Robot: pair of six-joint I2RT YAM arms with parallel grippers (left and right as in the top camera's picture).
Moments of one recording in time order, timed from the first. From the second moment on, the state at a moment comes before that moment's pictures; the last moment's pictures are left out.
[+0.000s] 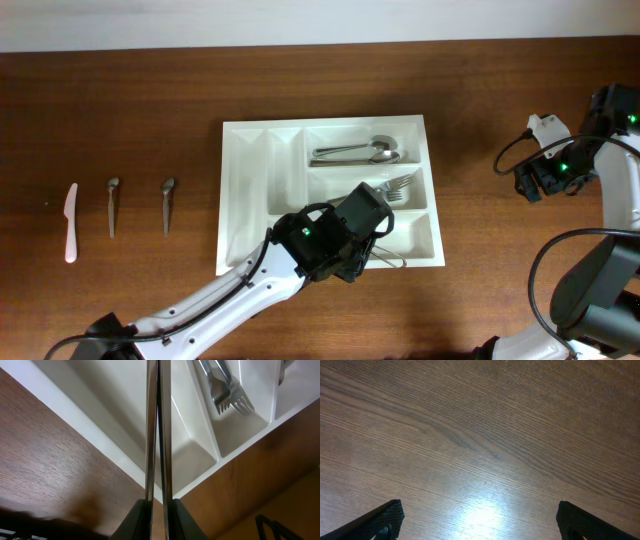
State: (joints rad) left arm -0.92 1.53 1.17 -0.72 0.03 -1.98; right arm -0.43 1.79 1.47 -1.05 -0.06 -0.80
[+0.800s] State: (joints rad) left arm -0.92 1.53 1.17 -0.73 -0.05 -1.88; right arm -0.43 1.79 1.47 -1.05 -0.06 -0.80
